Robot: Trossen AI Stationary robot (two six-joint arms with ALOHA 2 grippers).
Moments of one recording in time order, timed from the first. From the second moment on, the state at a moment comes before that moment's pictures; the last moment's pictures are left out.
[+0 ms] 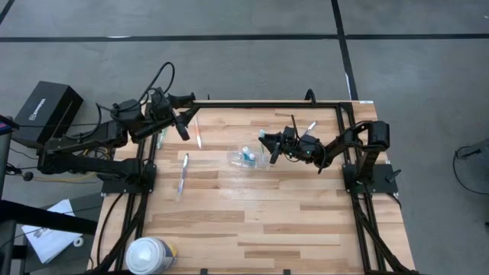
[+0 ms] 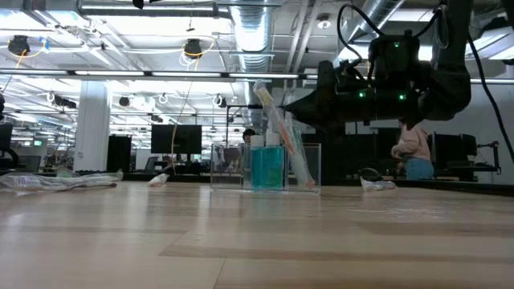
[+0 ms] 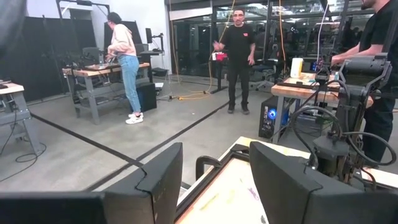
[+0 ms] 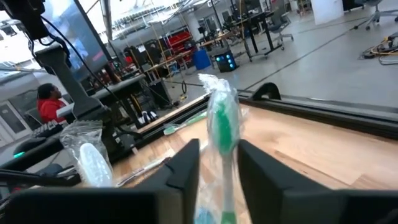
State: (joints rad) left arm 0.21 0.82 0.92 -0.07 -0.39 0.02; right arm -0.20 1.81 0.43 1.41 0.20 0.41
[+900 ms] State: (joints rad) left arm 0.21 0.82 0.92 -0.07 -0.39 0.02; right arm -0.28 1.24 0.44 0.82 0.18 0.30
